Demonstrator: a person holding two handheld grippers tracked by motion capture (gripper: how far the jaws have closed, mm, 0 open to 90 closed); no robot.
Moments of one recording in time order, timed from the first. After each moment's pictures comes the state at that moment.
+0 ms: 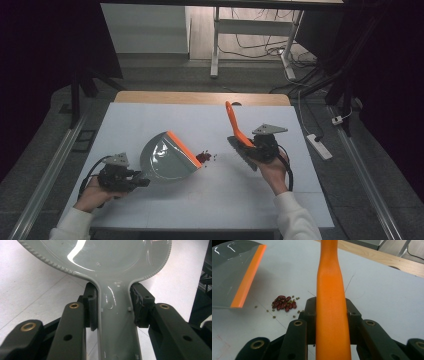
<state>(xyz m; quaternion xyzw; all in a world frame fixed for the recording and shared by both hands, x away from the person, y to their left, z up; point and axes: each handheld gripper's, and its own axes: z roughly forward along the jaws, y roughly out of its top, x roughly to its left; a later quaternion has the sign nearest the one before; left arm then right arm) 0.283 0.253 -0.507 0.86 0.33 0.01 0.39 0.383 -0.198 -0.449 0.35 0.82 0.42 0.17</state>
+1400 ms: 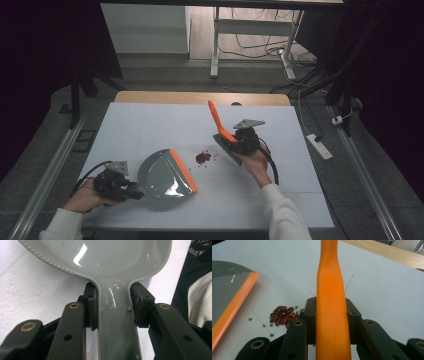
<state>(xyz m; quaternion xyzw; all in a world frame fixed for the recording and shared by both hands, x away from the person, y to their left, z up) 0.275 0.258 -0.509 0.90 0.29 -0.05 0.32 0.416 -0.153 -0.472 0.33 0.83 0.41 0.15</state>
